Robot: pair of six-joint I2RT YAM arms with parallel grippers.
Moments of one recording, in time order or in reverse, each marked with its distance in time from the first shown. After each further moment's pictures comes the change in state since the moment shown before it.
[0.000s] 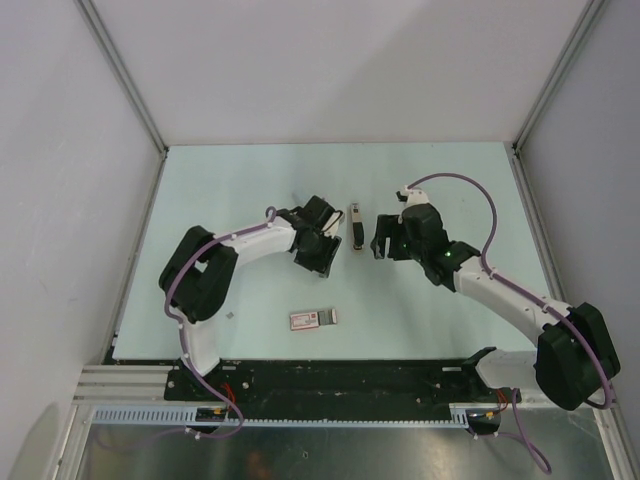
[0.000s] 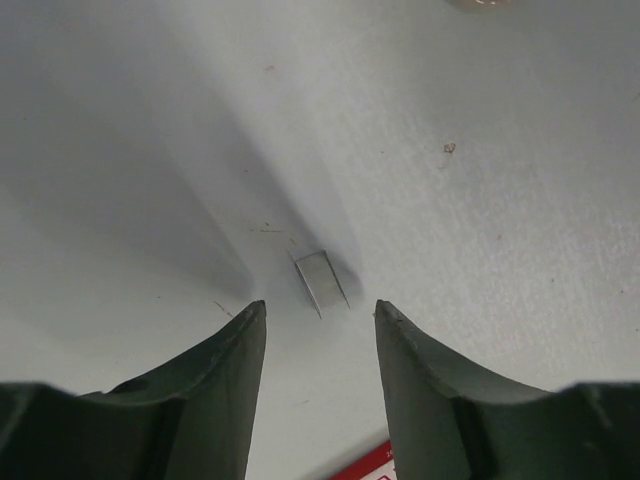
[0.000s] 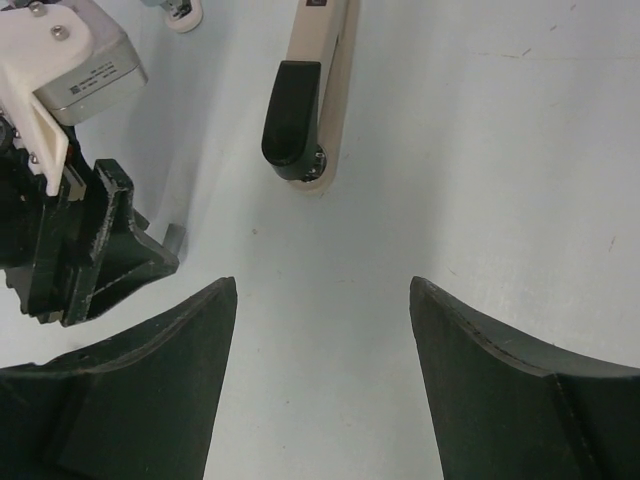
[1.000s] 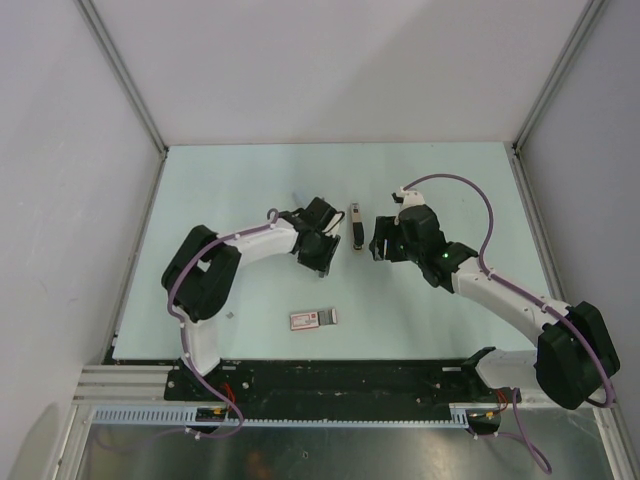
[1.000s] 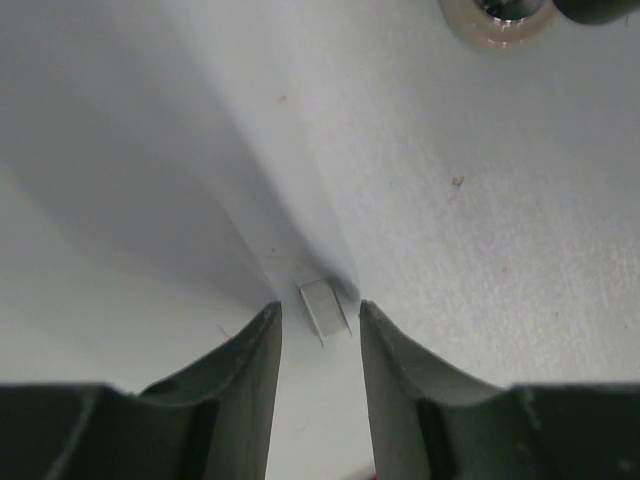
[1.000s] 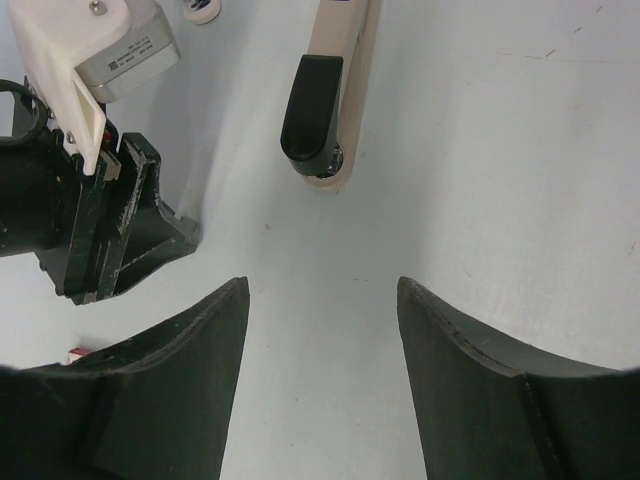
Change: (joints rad) left arm -0.009 0.024 0.001 0.045 -0.039 -0.046; right arm 0.027 0.004 0.000 0.013 -0.002 -0.004
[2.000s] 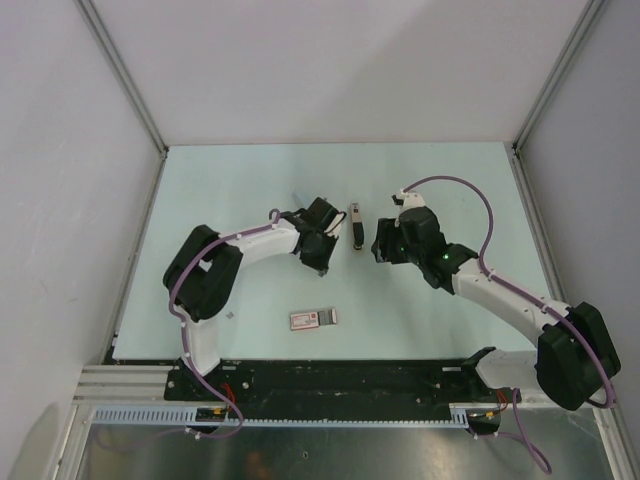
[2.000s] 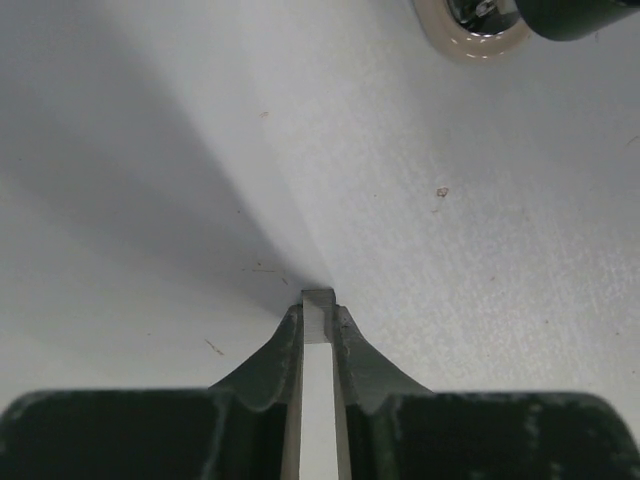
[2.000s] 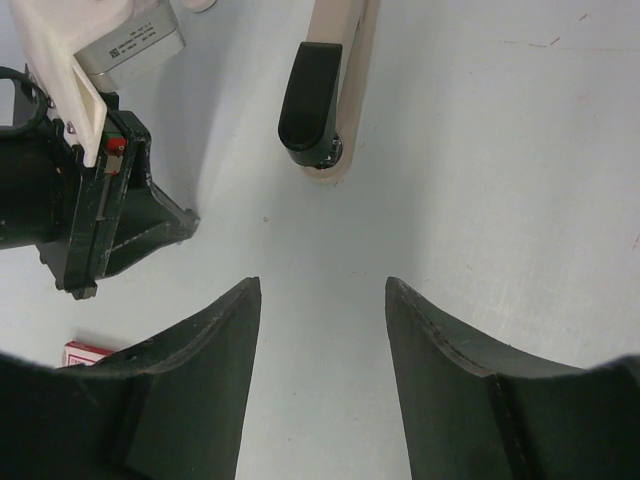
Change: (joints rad) left arm -0.009 0.002 -0.006 0.016 0.003 0.001; right arm -0.003 -0.003 -0.015 0.000 -0.006 -0.001
